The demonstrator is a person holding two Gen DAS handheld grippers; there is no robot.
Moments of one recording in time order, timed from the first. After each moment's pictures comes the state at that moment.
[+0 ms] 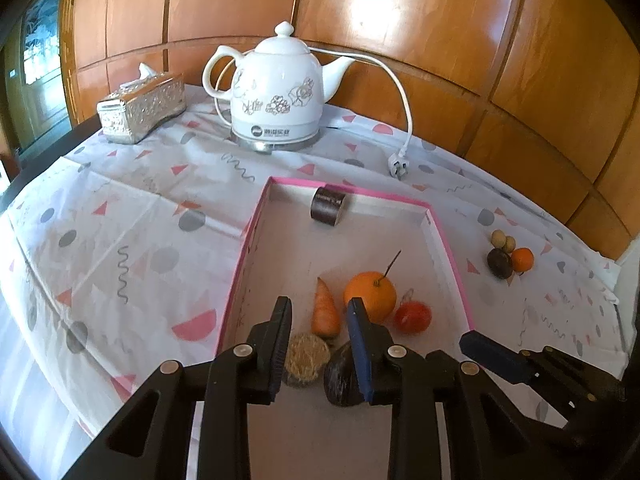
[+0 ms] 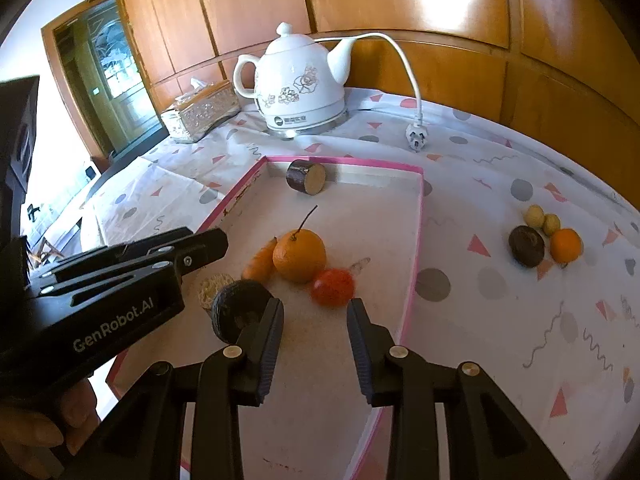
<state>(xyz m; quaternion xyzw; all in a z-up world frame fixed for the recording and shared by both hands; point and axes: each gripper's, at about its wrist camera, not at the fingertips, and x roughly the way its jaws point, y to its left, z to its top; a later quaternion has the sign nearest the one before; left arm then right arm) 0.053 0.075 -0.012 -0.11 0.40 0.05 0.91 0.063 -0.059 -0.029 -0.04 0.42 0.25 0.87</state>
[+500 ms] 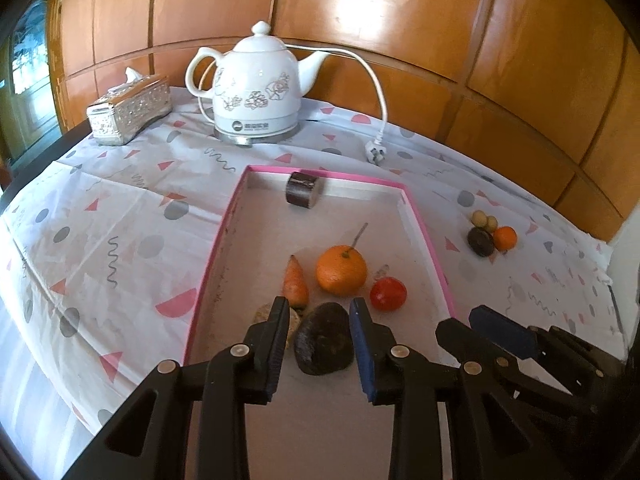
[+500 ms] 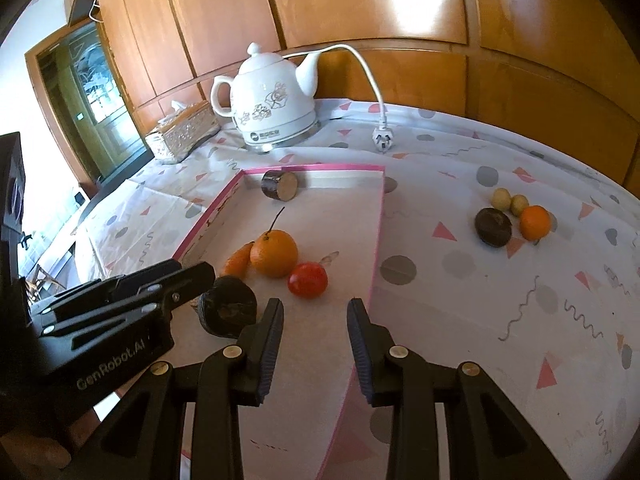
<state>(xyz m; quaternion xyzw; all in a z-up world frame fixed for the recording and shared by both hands) 0.036 0.051 -0.012 -0.09 0.41 0.02 0.91 0.051 -0.085 -0.023 -0.01 0.41 0.22 0.89</state>
